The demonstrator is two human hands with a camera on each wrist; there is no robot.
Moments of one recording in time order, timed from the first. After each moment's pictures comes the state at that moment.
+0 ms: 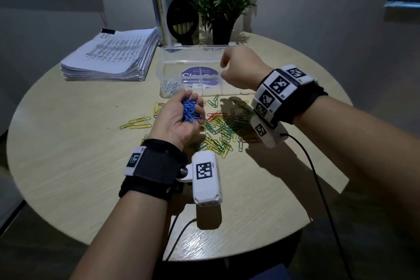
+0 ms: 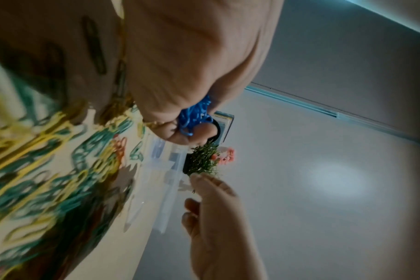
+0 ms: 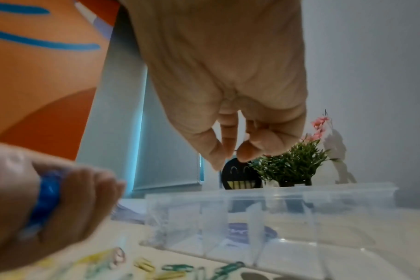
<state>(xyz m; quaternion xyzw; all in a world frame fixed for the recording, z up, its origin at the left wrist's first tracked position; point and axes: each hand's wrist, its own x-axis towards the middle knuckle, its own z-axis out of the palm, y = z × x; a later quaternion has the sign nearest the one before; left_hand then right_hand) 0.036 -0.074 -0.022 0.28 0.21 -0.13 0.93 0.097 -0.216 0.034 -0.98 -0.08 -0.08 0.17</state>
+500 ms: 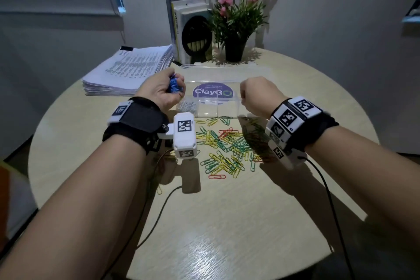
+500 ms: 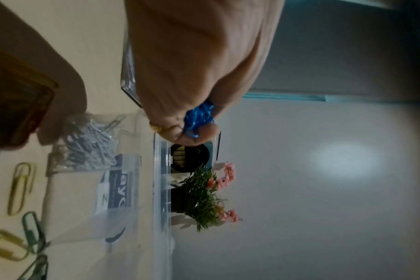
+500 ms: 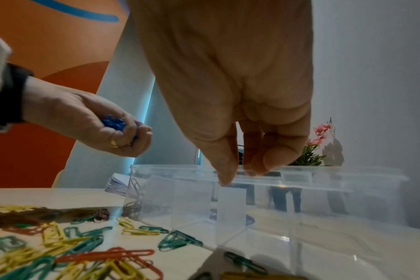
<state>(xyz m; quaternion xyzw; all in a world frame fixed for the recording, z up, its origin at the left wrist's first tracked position) 0.107 -0.022 0.030 0.37 0.21 -0.05 0.90 0.104 -0.229 0.011 -0.99 -0.08 -0.07 0.06</state>
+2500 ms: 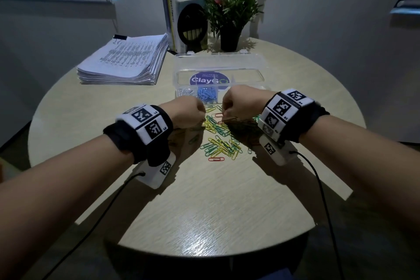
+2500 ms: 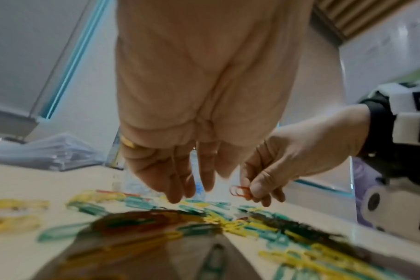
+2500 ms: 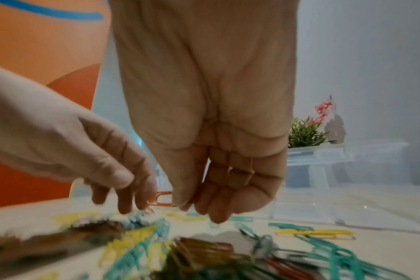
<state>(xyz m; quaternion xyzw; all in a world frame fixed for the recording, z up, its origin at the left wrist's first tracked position) 0.051 -0.044 -0.001 0.97 -0.11 -0.13 0.18 0.072 -0.207 0.006 -0.97 -0.19 0.12 0.09</state>
